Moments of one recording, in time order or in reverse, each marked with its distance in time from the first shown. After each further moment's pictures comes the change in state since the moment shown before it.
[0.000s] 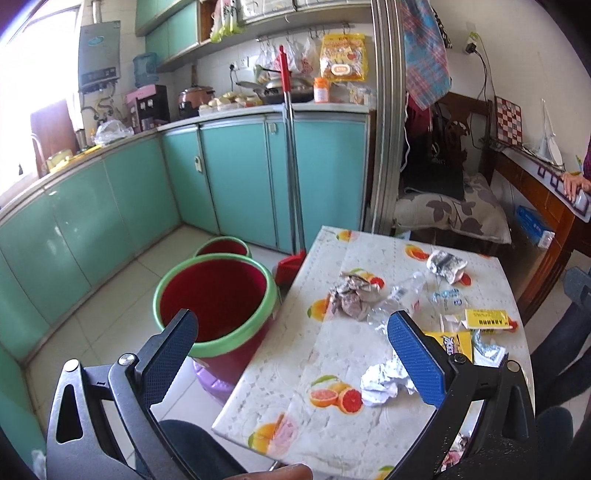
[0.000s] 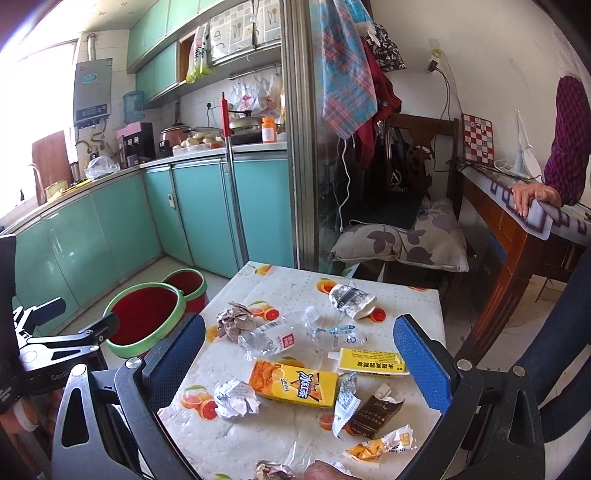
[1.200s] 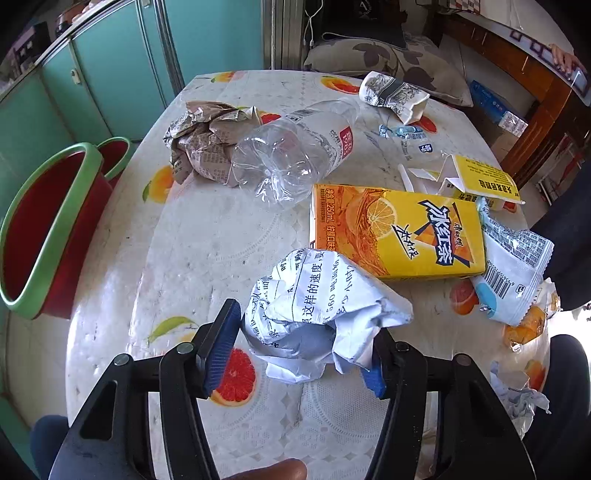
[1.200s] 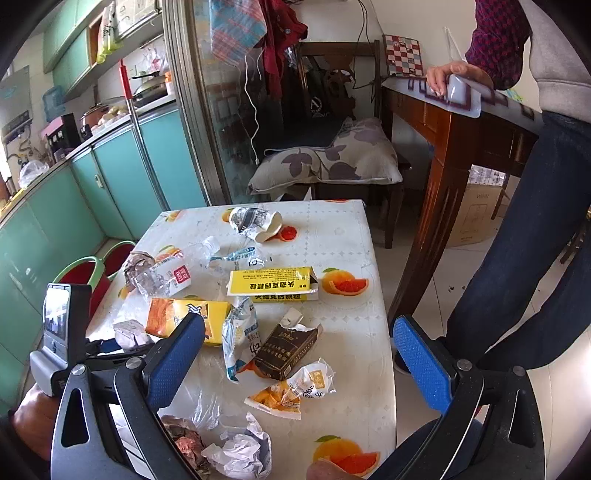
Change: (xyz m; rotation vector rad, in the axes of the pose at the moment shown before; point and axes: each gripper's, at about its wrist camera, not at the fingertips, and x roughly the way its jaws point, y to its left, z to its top) left arm 0.149 -0.091 -0.079 0.181 0.459 -0.243; right arm 0.032 -0.117 -0.073 0.195 0.224 -0.196
